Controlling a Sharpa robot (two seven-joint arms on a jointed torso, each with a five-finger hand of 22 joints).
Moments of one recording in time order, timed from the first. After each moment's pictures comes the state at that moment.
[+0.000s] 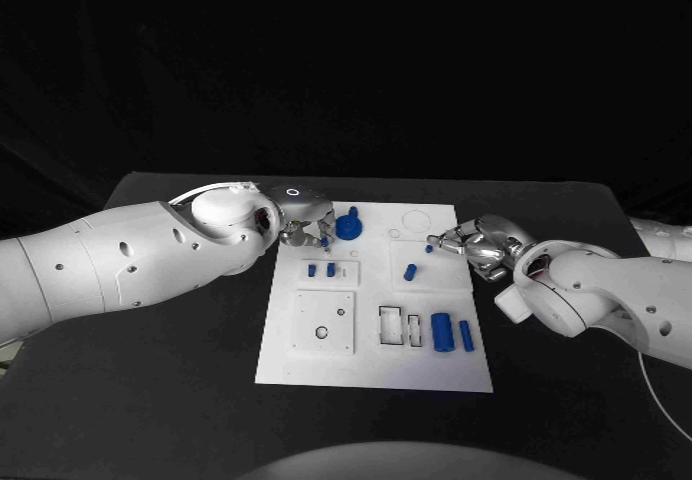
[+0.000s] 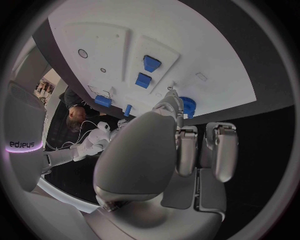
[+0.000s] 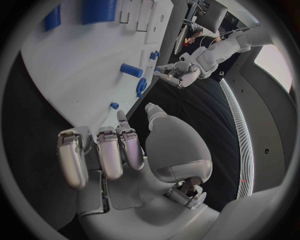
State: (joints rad) left arm 1.37 -0.63 -0.22 1.33 -1.67 -0.14 0.04; left_hand 1.72 -0.06 0.25 0.29 0.05 1.14 0.09 0.09 0.14 1.20 0.03 0.07 0.06 1.47 -0.01 1.57 1.31 0.02 1.47 0.10 1.57 1.31; right arm 1.24 -1.01 -0.20 1.67 -0.65 -0.47 -0.10; right_hand 1.13 0.04 0.03 0.22 0.36 0.79 0.20 0.18 0.24 1.47 0.13 1.57 1.31 1.47 0.06 1.57 1.31 0.01 1.47 0.17 1.57 1.31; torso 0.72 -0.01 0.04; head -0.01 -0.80
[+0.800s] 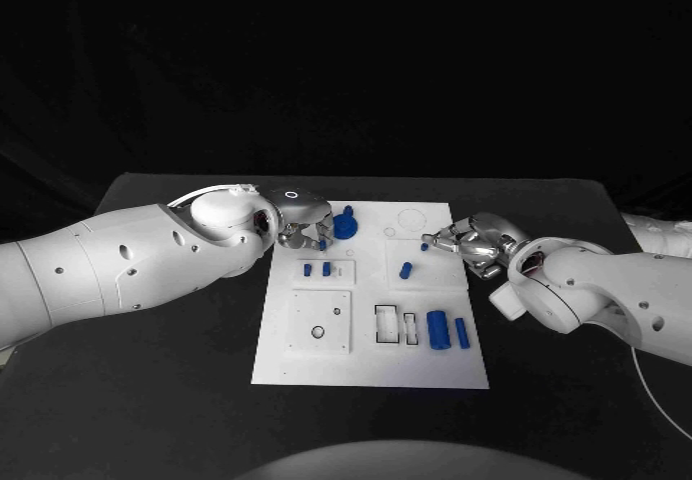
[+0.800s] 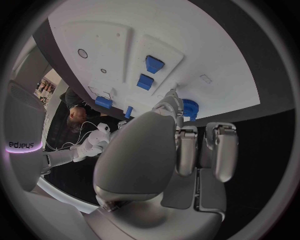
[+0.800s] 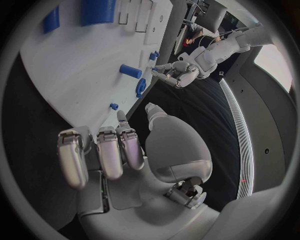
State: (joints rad) left arm 1.36 -0.61 -0.22 1.32 -1.67 -0.13 0.04; left_hand 1.72 -0.06 0.26 0.29 0.05 1.14 0.08 0.09 0.13 1.20 0.03 0.07 0.06 1.47 -0.01 1.57 1.31 0.02 1.47 0.10 1.57 1.31; right arm 1.24 -1.01 -0.20 1.67 -0.65 -0.47 -0.10; right_hand 1.13 0.04 0.03 0.22 0.36 0.79 0.20 0.18 0.24 1.47 0.13 1.57 1.31 1.47 0.06 1.57 1.31 0.01 1.47 0.17 1.57 1.31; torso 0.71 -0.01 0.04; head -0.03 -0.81
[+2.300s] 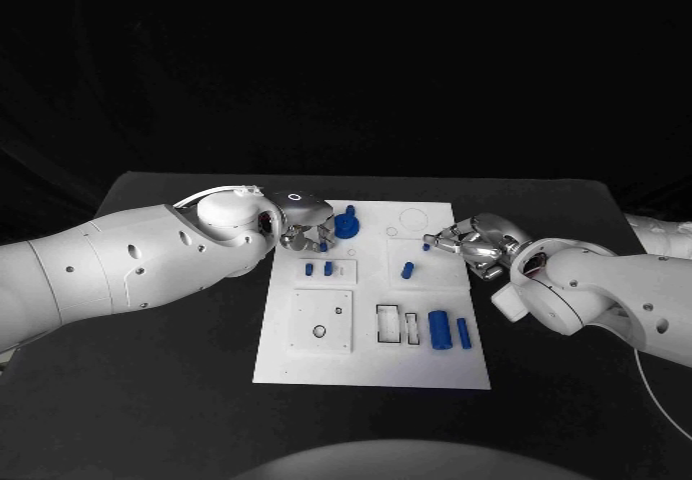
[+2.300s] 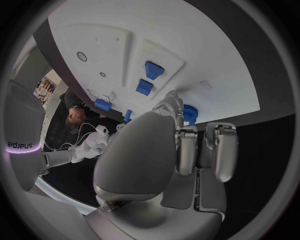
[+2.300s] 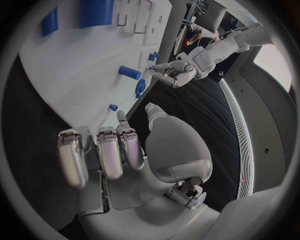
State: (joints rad) left arm 1.35 -0.59 -0.22 1.30 -1.67 -0.11 0.04; left_hand 1.72 -0.06 0.26 0.29 0.04 1.14 0.08 0.08 0.13 1.19 0.03 0.07 0.06 1.47 -0.01 1.57 1.31 0.02 1.47 0.10 1.57 1.31; right arm 1.24 -1.02 -0.20 1.68 -0.65 -0.47 -0.10; right_hand 1.13 0.04 0.02 0.22 0.36 0.79 0.20 0.18 0.24 1.47 0.13 1.57 1.31 1.47 0.06 1.57 1.31 0.01 1.47 0.17 1.57 1.31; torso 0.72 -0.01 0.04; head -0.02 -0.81
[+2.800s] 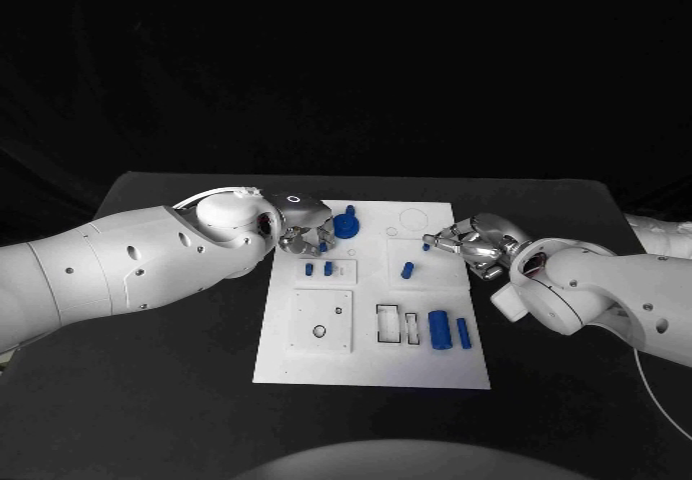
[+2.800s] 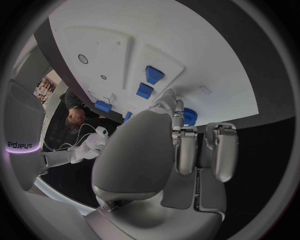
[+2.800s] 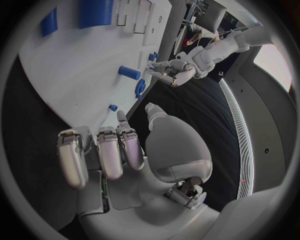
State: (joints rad) left arm 1.35 -0.60 -0.22 1.30 -1.67 -0.09 0.03; left_hand 1.70 -0.14 0.26 0.29 0.04 1.08 0.09 0.07 0.12 1.14 0.05 0.06 0.06 1.47 0.00 1.57 1.31 0.02 1.47 0.10 1.57 1.31; right arm 1.24 -1.02 -0.20 1.68 -0.65 -0.47 -0.10; right_hand 1.13 0.04 0.02 0.22 0.36 0.79 0.20 0.18 0.24 1.47 0.13 1.57 1.31 1.47 0.06 1.57 1.31 0.01 1.47 0.17 1.57 1.31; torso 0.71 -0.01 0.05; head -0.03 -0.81
